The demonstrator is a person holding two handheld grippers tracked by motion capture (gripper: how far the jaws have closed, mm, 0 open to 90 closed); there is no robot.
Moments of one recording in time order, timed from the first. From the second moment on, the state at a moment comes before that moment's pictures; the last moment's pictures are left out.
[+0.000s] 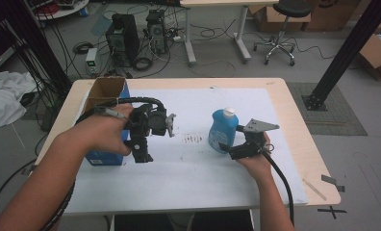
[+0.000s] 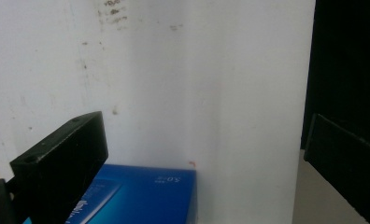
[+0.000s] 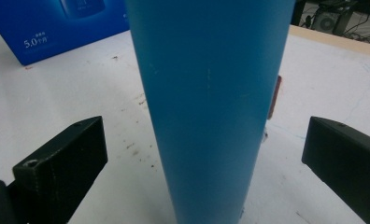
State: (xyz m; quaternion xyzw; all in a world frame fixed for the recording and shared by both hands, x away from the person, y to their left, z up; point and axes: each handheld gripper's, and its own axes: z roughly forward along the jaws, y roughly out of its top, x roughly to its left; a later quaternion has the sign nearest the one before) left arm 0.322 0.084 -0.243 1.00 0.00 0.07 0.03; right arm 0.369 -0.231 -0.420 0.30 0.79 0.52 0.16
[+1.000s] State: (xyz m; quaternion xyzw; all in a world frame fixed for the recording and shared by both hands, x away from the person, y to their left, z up) left arm 0.323 0.089 -0.248 1.00 0.00 0.07 0.03; right arm 0.380 -0.213 -0.435 0.32 0.76 0.54 0.18
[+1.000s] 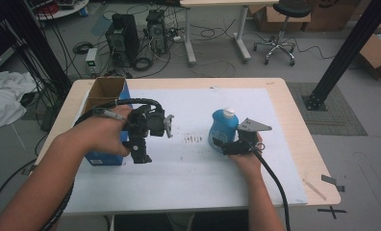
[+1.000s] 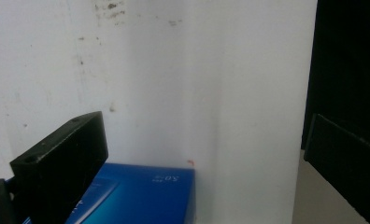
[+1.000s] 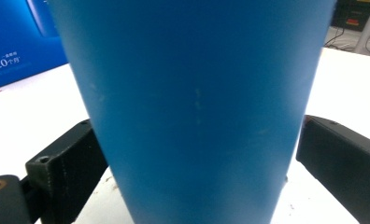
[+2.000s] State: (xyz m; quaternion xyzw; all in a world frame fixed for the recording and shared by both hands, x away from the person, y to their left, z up) left arm 0.324 0.091 -0.252 1.00 0.01 0.06 0.02; right arm 0.376 -0.212 -0.435 0.32 0.75 0.55 0.20
